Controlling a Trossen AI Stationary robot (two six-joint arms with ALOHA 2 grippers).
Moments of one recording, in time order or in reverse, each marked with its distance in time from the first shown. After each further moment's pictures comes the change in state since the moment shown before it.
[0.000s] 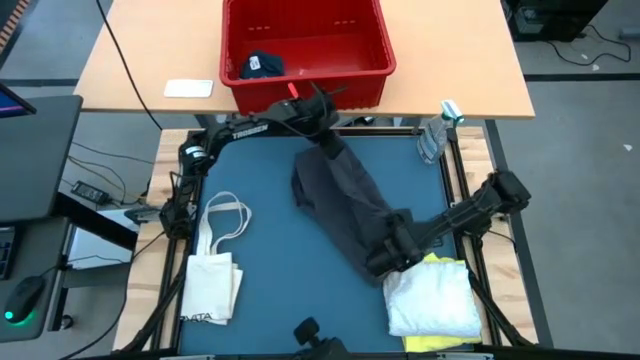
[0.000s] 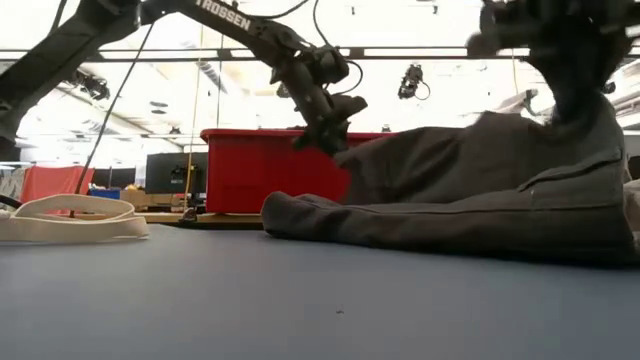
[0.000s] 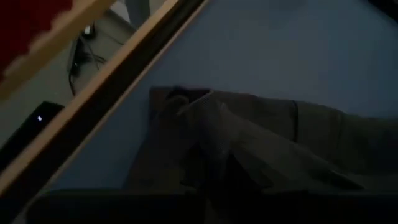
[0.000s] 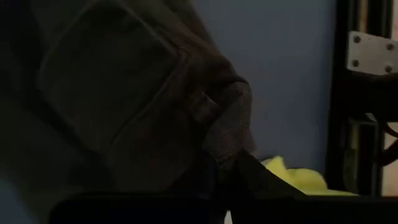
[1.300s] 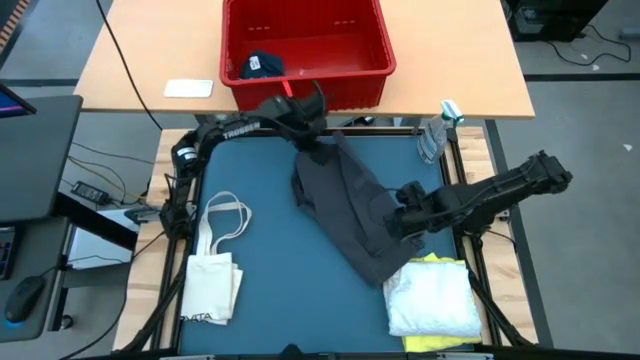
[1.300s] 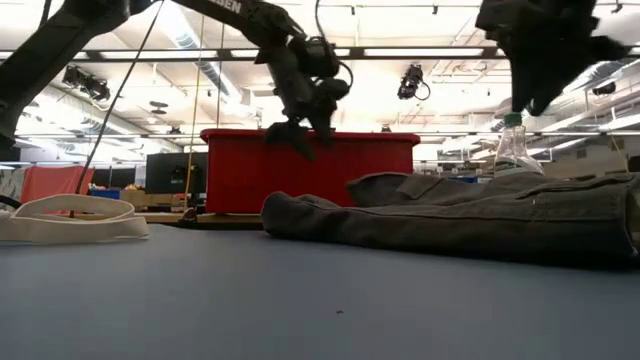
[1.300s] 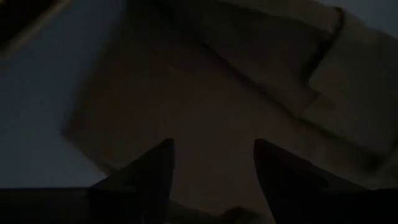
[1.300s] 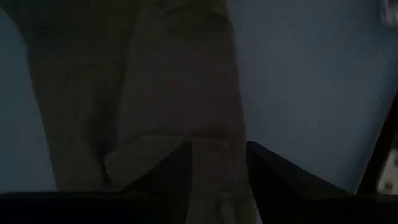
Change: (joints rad) left arm -0.030 -0.066 -0.008 -0.313 0.106 -0.182; right arm -0.142 -0.417 -0.260 0.259 0.185 -0.540
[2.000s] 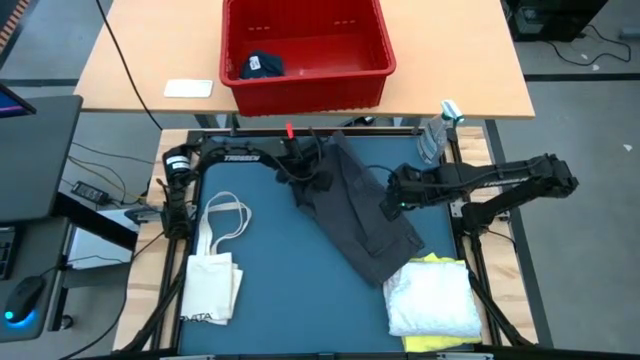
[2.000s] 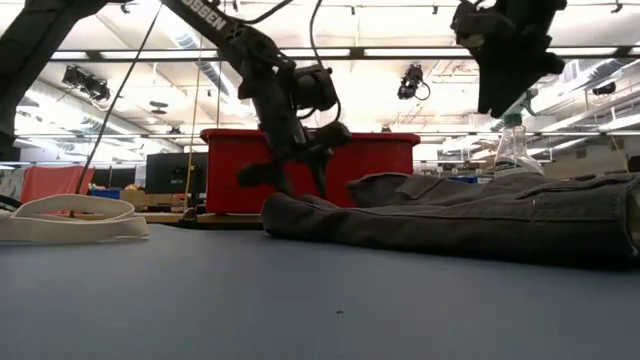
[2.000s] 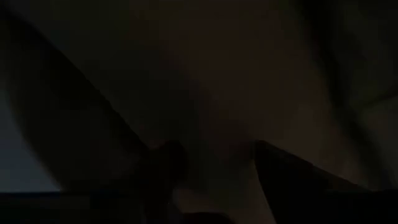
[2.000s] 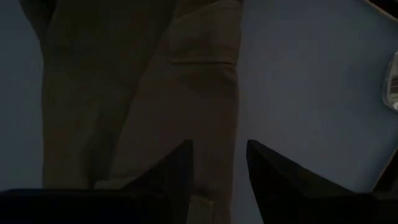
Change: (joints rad) left arm -0.122 -0.106 -0.508 0.413 -0.031 -0.566; right arm -0.228 -0.049 -0.002 0.126 -0.026 -0.445
